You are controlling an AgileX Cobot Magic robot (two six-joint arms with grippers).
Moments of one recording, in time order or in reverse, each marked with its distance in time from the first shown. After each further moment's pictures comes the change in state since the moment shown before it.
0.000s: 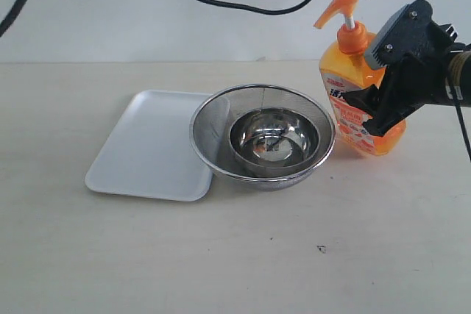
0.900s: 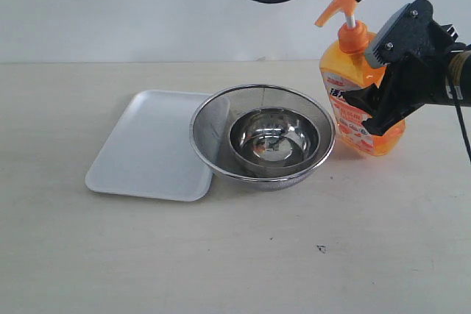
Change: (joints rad) left arm -0.017 -0.101 0.000 -0.006 0.330 -0.074; right arm 0.000 0.000 0.000 0.002 0.002 0.016
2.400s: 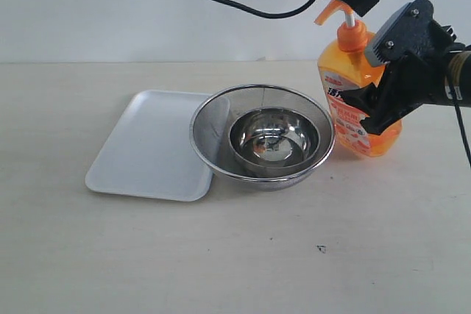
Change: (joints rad) left arm 0.002 0.042 0.000 -0.049 -0.037 0.070; right arm 0.000 0.002 0.000 -0.004 -0.023 0.027
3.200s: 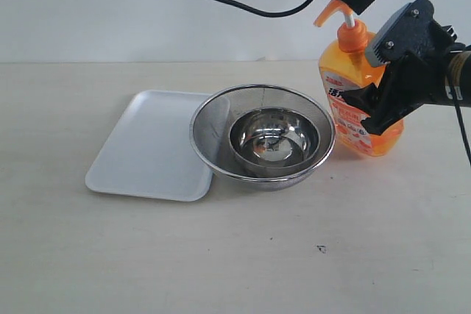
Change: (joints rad) left arm 0.002 0.020 -0.008 0.038 -0.005 -0.044; right arm 0.000 0.000 0.000 -0.002 0.004 0.000
